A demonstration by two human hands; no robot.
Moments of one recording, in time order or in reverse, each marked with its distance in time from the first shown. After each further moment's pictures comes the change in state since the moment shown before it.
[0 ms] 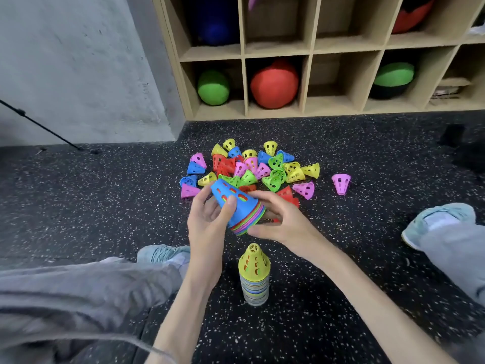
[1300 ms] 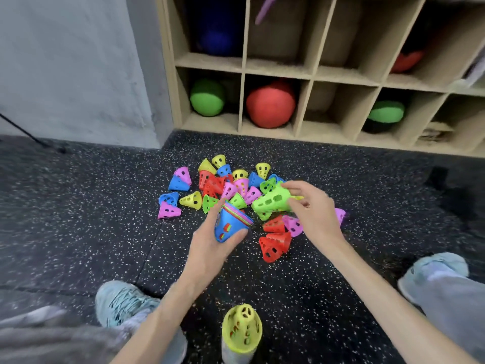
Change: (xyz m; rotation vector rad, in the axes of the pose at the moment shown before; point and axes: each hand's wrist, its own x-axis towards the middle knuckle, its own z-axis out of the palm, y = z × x) left_hand 0.112 -0.086 -0.013 0.595 -0.241 0.152; right_hand 0.104 0.007 -0.080 -0.511 0.477 -0.034
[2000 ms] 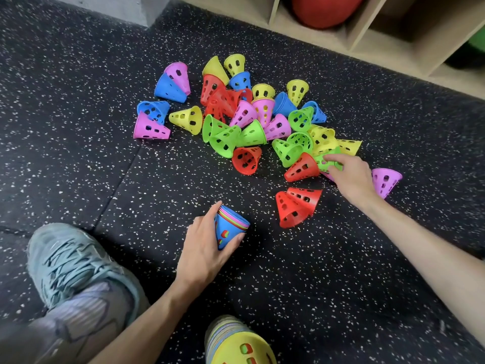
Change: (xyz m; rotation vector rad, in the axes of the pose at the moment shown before) left_hand -0.023 -0.207 0.071 0.379 -0.030 -0.293; right_hand 0.127 0.216 0.074 -0.592 -0.226 0.201
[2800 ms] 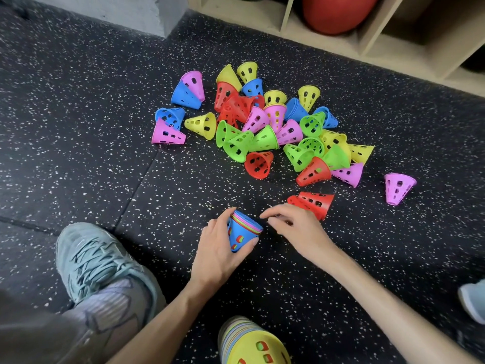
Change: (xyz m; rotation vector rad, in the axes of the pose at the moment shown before) left_hand 0.000 0.004 -0.002 -0.019 0.015 -0.023; right_hand -0.110 -0.067 0.062 0.390 -0.437 -0.216
